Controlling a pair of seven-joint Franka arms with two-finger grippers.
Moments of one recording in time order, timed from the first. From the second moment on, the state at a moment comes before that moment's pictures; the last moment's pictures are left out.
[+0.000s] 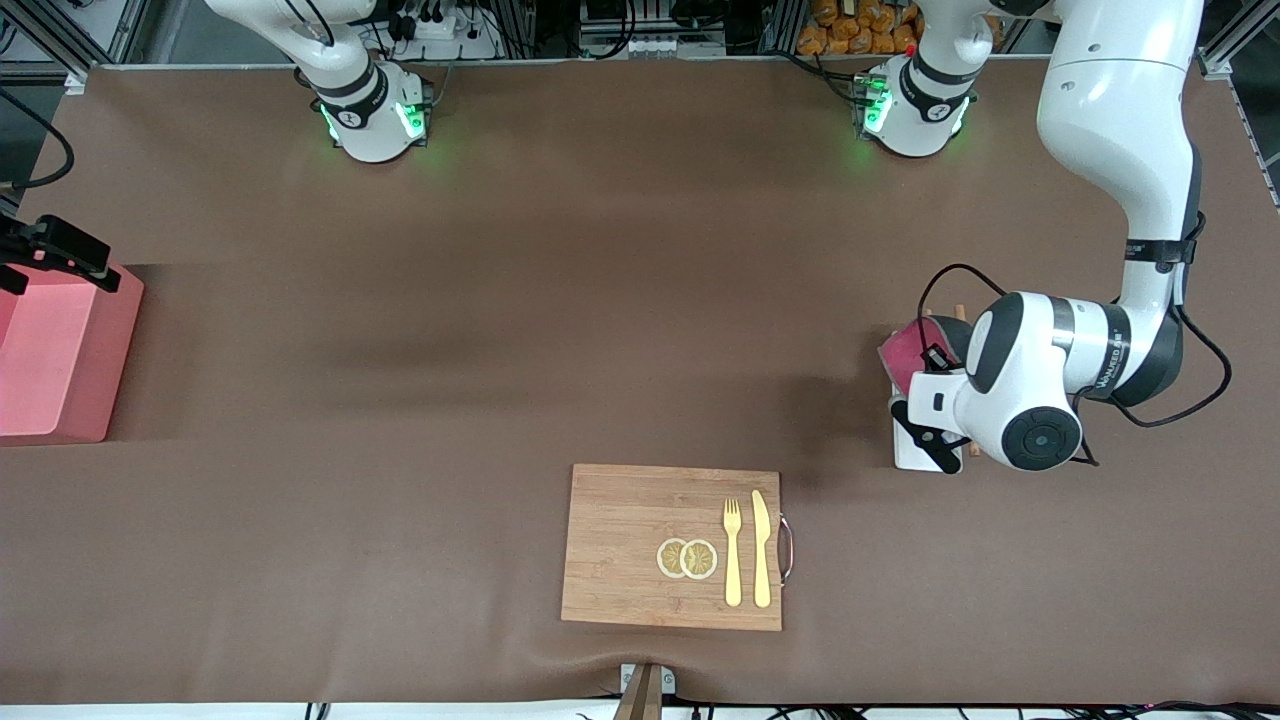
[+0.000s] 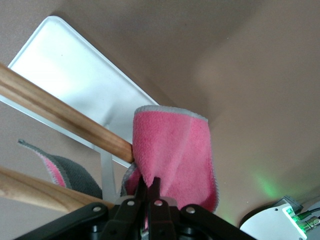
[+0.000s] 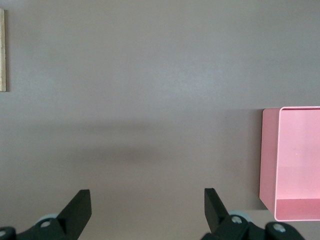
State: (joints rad) left arm -0.16 0.62 -0.03 -1.50 0.09 1.60 0.65; right arm -0.01 0.02 -0.08 -1.53 0.00 1.58 -0.12
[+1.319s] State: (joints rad) left arm -0.20 0.42 -0.12 -1.46 -0.26 1.58 0.18; right arm 0.00 0.03 -0.06 -1.54 0.20 1.35 0.53
